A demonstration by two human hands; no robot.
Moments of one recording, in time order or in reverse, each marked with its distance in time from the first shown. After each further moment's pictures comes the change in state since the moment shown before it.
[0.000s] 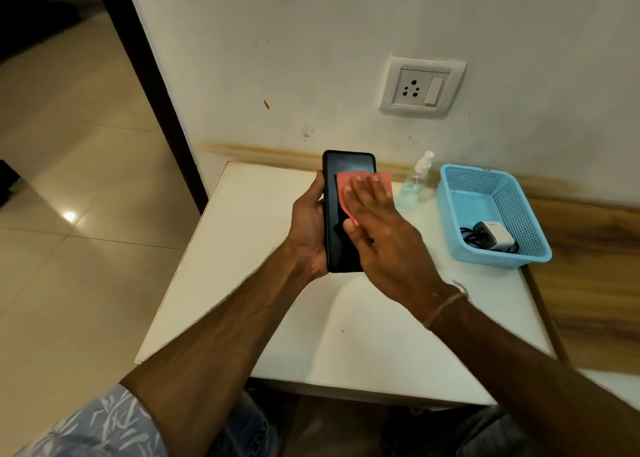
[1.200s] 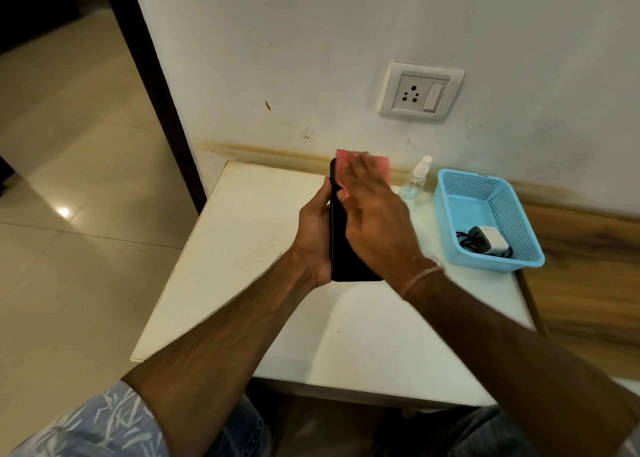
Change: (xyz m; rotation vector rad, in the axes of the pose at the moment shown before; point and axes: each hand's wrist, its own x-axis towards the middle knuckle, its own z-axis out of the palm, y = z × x) left_hand 0.001 -0.014 0.005 -0.050 0.058 0.067; right_hand 0.036 -0.018 -0.001 -0.045 0.087 0.055
